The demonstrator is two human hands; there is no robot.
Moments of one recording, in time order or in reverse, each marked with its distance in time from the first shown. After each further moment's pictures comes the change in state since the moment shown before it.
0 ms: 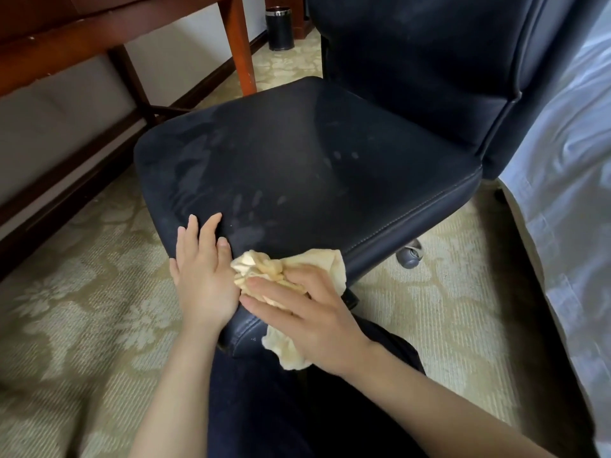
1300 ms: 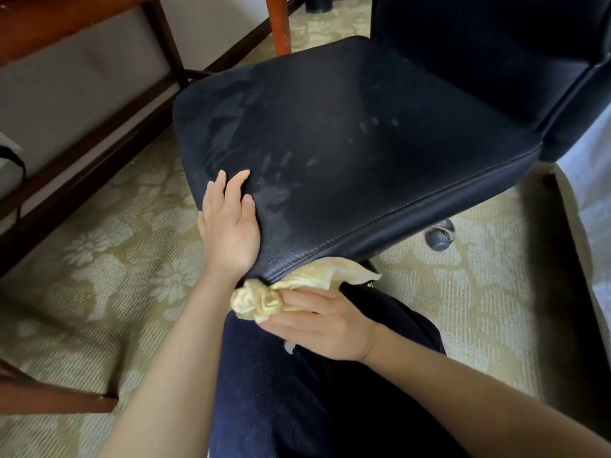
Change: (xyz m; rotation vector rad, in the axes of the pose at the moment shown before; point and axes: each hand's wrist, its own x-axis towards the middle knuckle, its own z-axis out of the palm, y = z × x) left_hand 0.015 -0.011 -0.004 0.003 -0.036 0.013; right_hand -0.035 -0.007 0.039 0.259 0.125 -0.309
